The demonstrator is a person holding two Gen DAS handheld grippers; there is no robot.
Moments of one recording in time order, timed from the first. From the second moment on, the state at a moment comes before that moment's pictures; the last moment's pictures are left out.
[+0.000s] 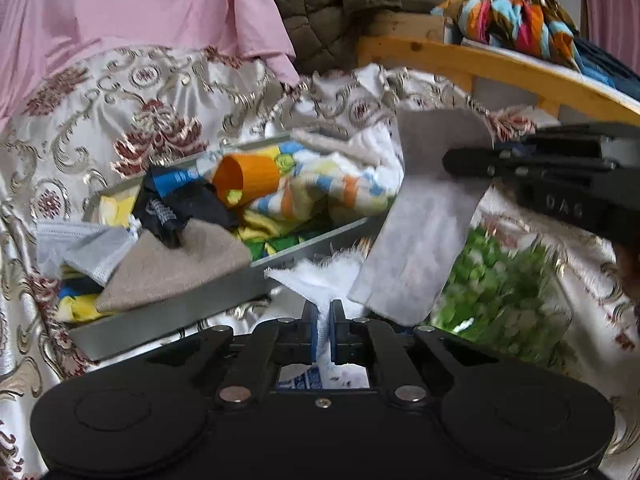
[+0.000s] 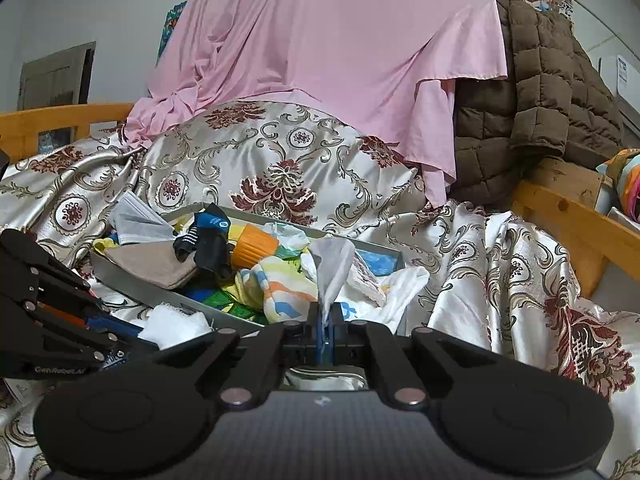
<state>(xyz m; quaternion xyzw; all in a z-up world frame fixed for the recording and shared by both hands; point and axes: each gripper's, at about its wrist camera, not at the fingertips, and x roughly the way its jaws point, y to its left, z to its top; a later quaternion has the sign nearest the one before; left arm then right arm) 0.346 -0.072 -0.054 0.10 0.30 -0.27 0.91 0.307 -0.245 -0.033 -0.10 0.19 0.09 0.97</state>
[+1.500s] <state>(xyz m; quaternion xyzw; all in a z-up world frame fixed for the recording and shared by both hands) 0.430 -0.027 0.044 -0.13 0.25 -0.17 0.94 0.342 -0.231 0.045 -0.09 0.13 0.13 0.98</state>
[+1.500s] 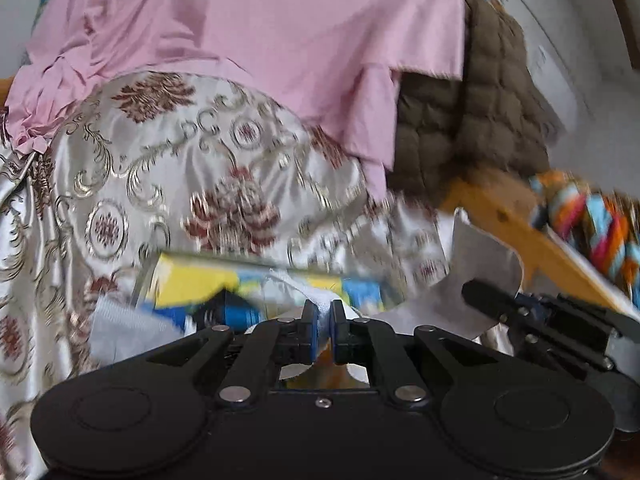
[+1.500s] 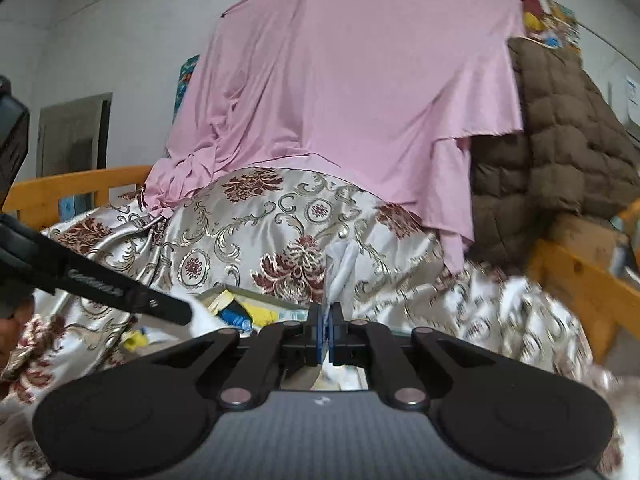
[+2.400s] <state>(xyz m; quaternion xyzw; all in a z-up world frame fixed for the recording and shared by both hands) 0.454 -0.018 -0.020 -0.17 0.30 -0.11 0.93 0.449 -0.248 -0.003 -0.03 0.27 0.08 0.96</state>
